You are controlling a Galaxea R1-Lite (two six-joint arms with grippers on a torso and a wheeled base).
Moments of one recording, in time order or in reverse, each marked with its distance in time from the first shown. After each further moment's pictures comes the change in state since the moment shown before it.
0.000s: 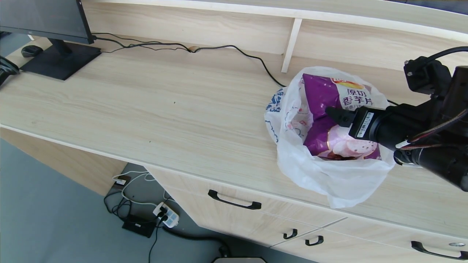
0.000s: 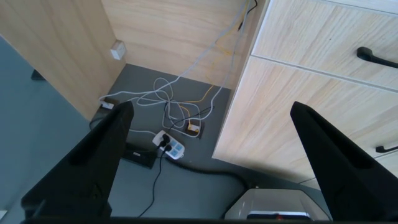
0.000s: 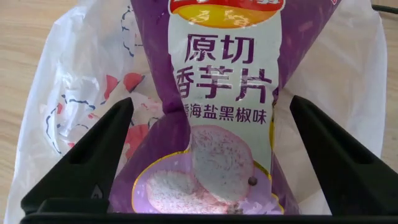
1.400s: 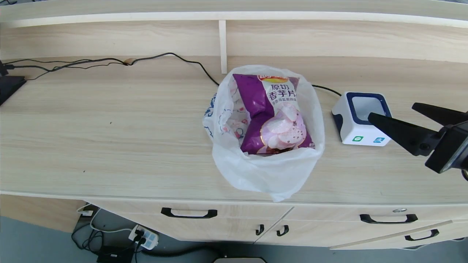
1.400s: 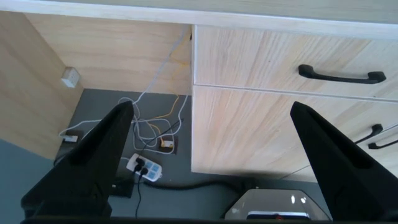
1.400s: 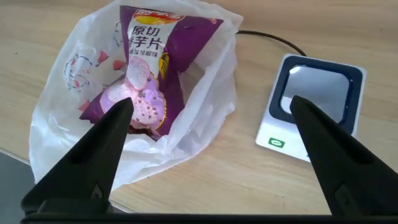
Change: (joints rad) left arm 0.000 0.000 0.000 -0.001 0.000 -0.001; right arm 0.068 -0.345 0.193 0.000 0.179 -0.218
